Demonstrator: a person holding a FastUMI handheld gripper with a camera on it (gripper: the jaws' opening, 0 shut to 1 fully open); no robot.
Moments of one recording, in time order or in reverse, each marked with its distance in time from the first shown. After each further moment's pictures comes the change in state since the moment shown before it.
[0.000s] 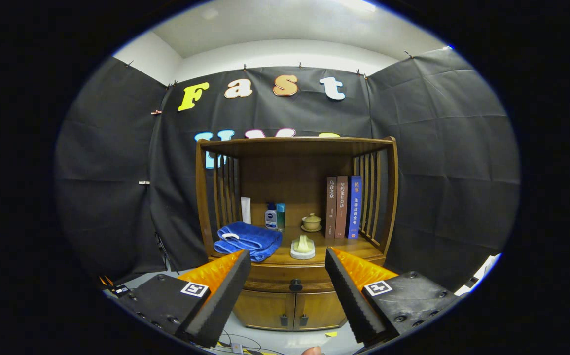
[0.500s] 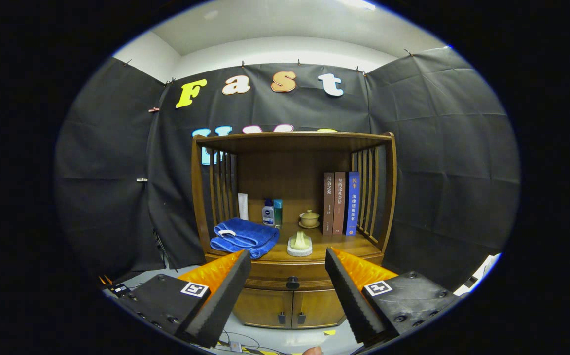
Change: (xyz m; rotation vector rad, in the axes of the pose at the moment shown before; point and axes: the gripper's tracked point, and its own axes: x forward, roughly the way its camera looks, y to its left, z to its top) arm 0.004 -0.007 -0.005 -0.002 0.025 -0.009
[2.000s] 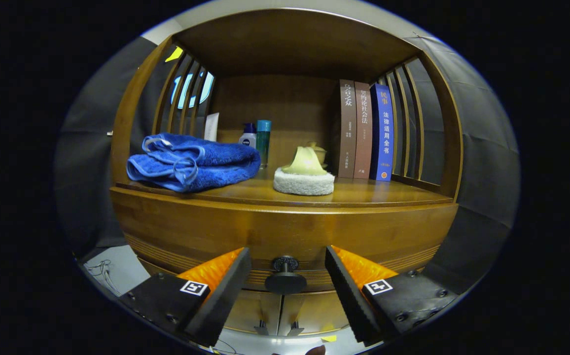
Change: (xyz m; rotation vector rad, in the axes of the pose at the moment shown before) arm 0.217 -0.017 -0.228 -0.042 0.114 -0.049
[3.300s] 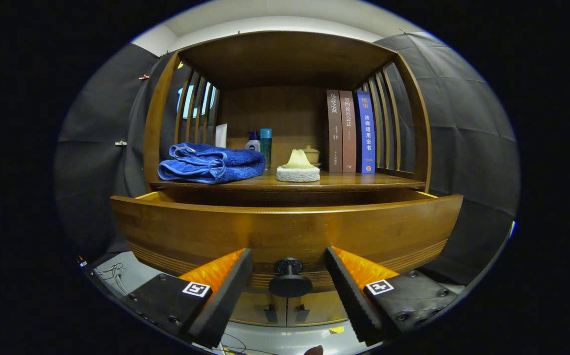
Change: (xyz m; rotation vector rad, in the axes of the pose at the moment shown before) arm -0.056 -0.002 -0.027 0.025 -0.006 0.003
